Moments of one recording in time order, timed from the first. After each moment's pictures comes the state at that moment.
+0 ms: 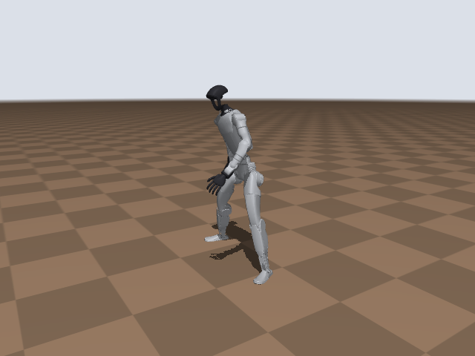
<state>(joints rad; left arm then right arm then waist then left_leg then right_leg) -0.36 0.48 -0.54 0.72 -0.06 -0.14 0.22 0.32 -0.44 -0.06 1.17 0.40 -0.05 -0.23 -0.11 -0.01 0.31 -0.26 0.32 0.36 0.21 -0.09 -0.26 -0.15 -0.65 -0.18 0.22 -0.25 0.26</state>
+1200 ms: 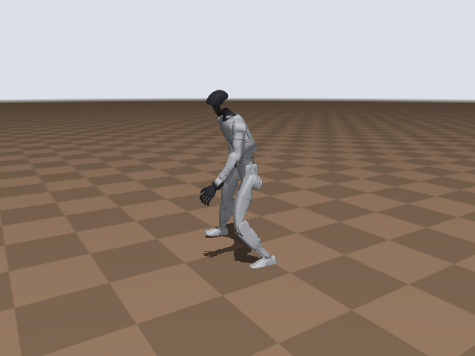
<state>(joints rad) -0.68 0.31 -0.71 1.01 0.09 -0.02 0.30 0.07 -0.34 0.14 1.08 0.45 0.01 -0.33 -0.05 -0.05 0.50 -0.41 0.12 -0.13 1.00 -0.58 -0.10 -0.12 -0.47 0.08 0.05 -0.17 0.26</state>
